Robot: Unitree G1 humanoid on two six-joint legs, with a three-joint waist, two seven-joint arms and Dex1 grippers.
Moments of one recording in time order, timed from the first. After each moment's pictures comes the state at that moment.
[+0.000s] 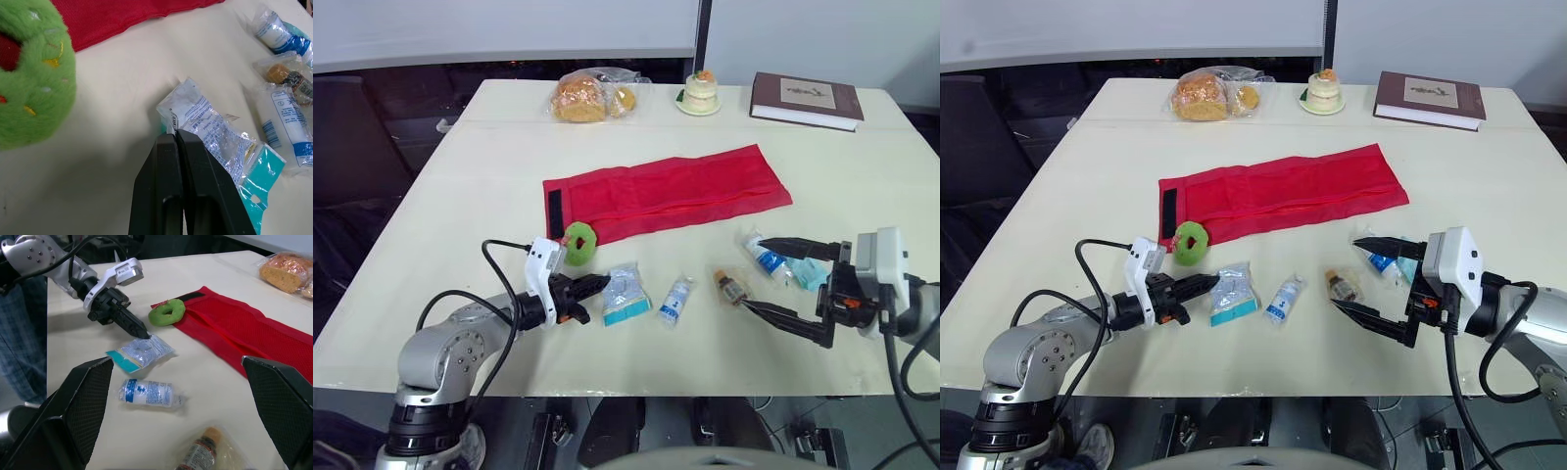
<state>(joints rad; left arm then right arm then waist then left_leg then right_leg) -0.08 0.53 0.20 -0.34 -0.76 1.00 -0.58 0.04 -0.76 -0.23 -0.77 0.79 0.56 0.78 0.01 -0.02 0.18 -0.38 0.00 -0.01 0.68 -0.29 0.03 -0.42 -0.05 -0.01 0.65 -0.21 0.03</state>
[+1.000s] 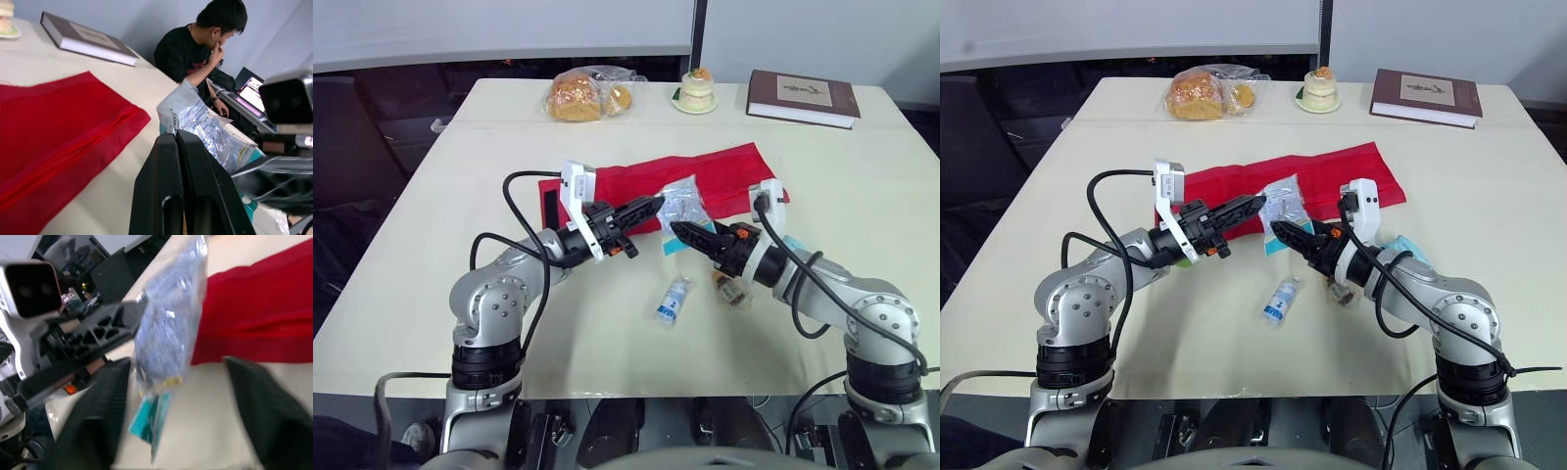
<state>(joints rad) -0.42 0.36 0.15 -0.35 -0.91 0.92 -0.49 -0.38 -0.32 -0.04 -0.50 1.36 1.02 -0.19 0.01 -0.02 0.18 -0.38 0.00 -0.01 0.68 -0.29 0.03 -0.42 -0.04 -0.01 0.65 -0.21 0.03</state>
